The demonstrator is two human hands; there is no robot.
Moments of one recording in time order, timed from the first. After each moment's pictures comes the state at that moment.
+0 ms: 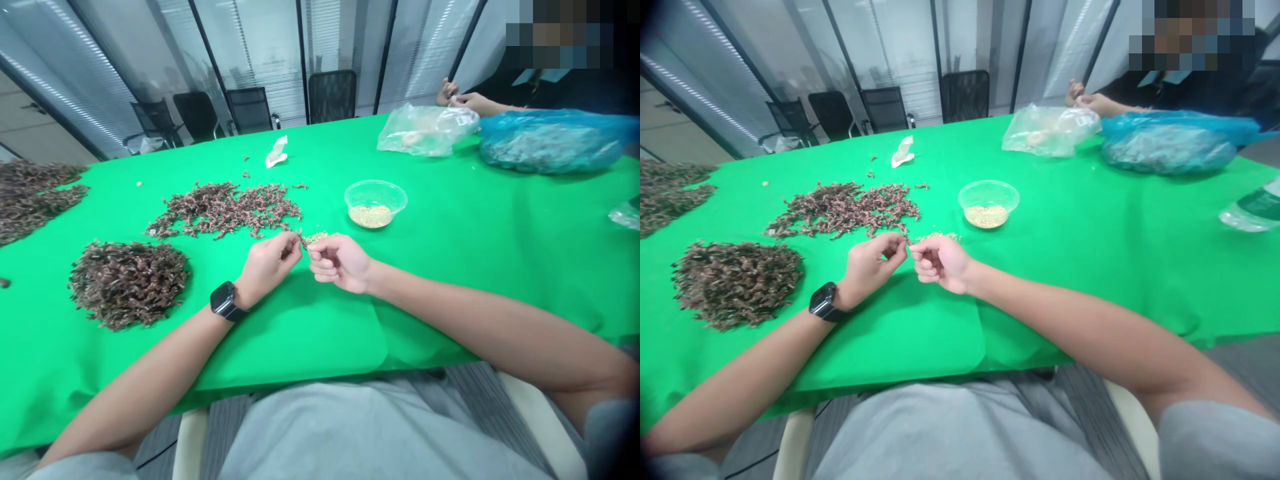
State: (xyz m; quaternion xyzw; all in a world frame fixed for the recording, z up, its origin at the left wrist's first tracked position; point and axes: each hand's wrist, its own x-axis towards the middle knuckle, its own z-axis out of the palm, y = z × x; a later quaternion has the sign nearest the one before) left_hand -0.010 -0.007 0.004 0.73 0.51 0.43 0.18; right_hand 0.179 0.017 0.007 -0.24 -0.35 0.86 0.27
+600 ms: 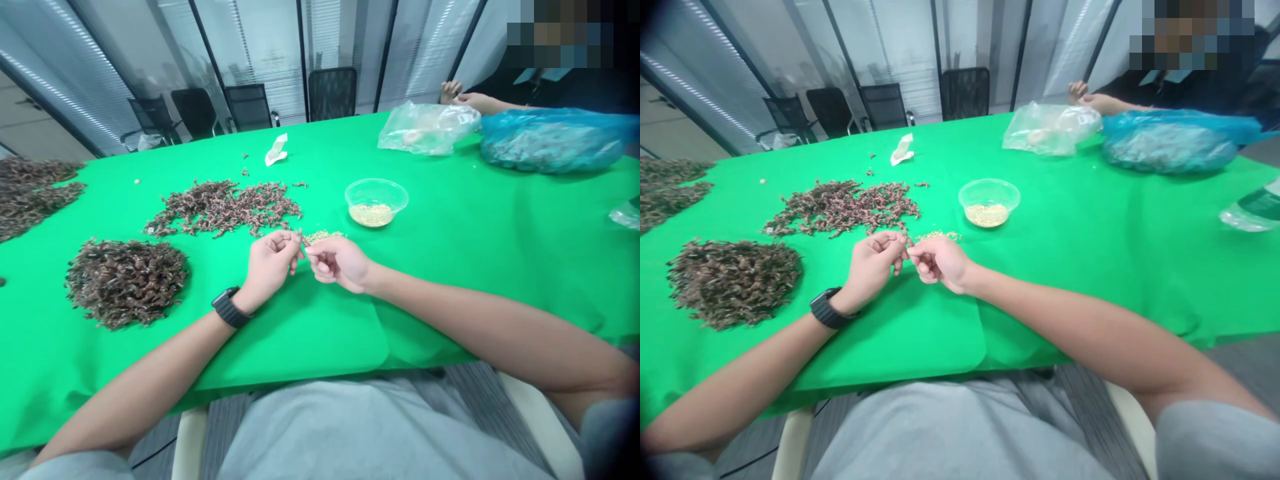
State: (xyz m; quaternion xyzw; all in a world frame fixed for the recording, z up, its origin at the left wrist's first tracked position) left_hand 0.011 -0.010 0.006 0.57 0.49 0.51 0.42; right_hand 0.174 0.012 0.001 -0.26 -0.43 0.80 0.32
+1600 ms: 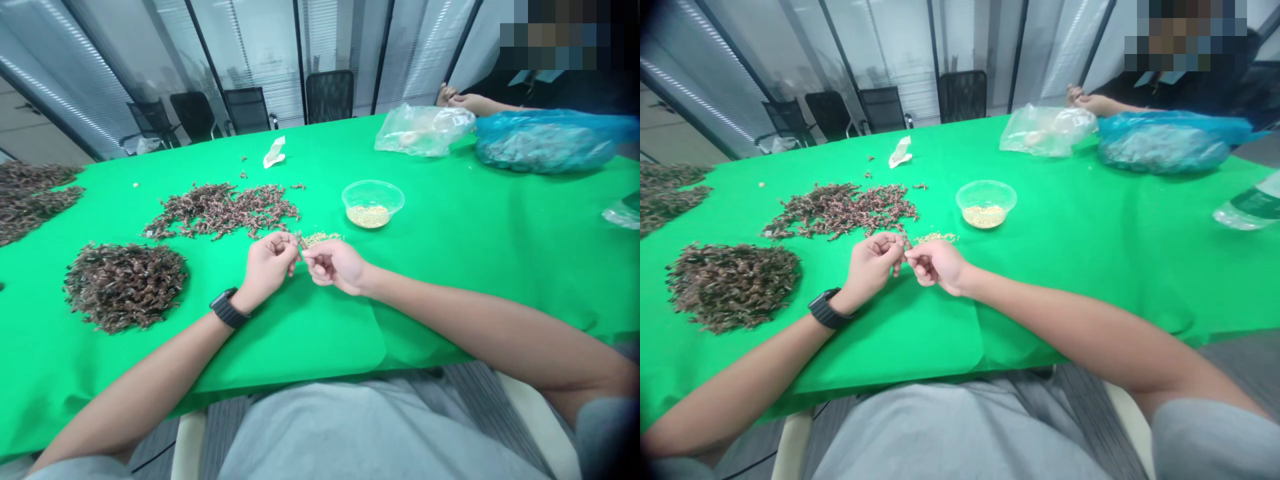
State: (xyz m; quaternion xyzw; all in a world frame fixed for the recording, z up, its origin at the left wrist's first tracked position) left_hand 0.007 -0.005 0.000 0.59 0.48 0.51 0.41; right_hand 0.174 0.011 0.001 -0.28 -0.41 0.81 0.31
